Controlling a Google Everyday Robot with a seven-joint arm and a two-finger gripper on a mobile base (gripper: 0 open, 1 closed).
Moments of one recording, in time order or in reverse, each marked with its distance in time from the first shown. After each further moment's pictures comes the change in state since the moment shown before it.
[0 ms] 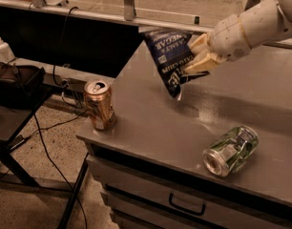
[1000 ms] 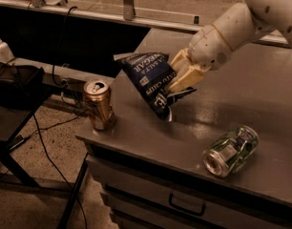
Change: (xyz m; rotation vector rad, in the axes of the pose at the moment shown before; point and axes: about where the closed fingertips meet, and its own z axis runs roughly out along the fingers) arm -0.036 0.062 0.035 -0.341 -0.042 0.062
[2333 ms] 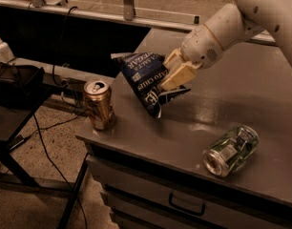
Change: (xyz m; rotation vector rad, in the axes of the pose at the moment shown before) arm -0.010 -0.013 0.013 -0.027 -0.041 0.134
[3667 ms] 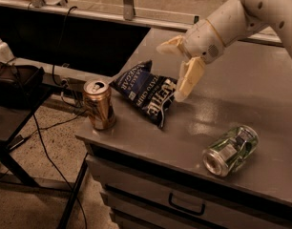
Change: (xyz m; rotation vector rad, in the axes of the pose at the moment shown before) arm -0.009 -0.005 -0.009 0.037 -0.014 -0.036
